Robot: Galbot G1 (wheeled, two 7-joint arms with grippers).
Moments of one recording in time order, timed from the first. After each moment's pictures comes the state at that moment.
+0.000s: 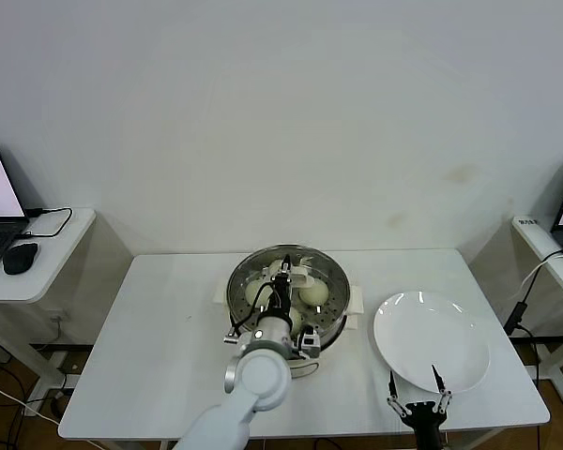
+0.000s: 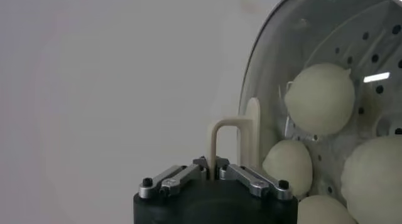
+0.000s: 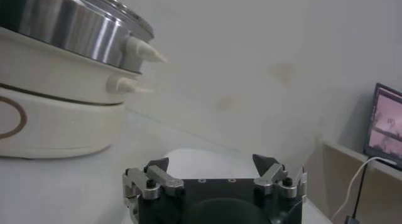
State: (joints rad) left arm 0.91 -1.41 0.12 -1.79 1.46 0.52 0.34; right arm -1.64 1.57 0.70 1.72 -0.31 0.42 0.05
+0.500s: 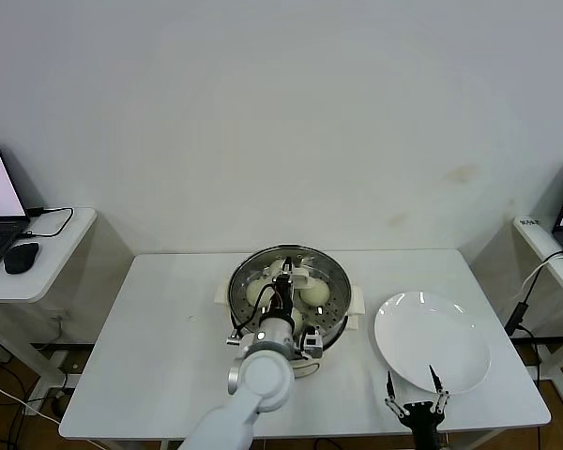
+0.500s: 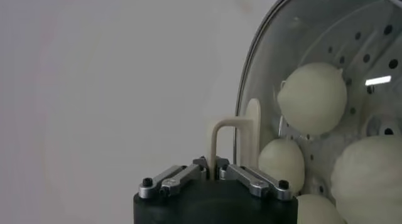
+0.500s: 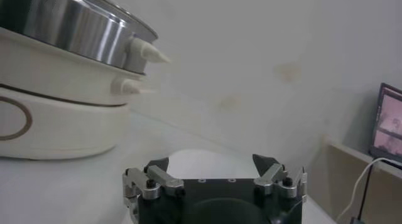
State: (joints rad) left arm 0.91 -1.43 0.12 -1.78 1.46 0.52 0.32; right arm -1.64 1.57 0.69 1.72 -0.31 0.42 0.05
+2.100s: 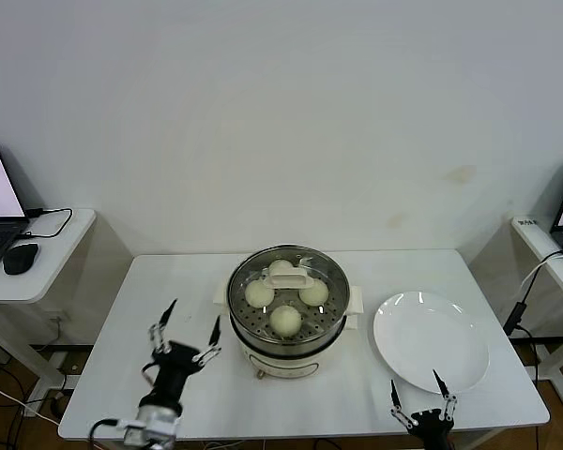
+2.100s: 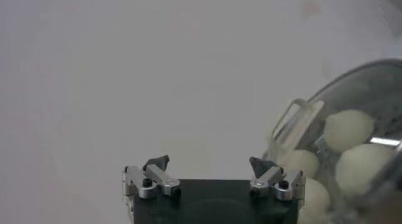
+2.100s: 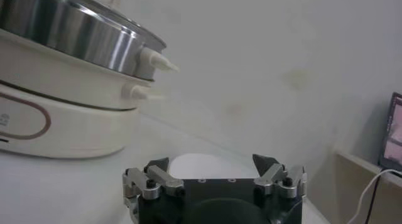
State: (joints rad) left arm 1.62 -1.23 -0.41 -2.17 0.20 0.05 -0.18; right arm -1.75 1.46 0.68 1.81 -0.22 0.41 0.00
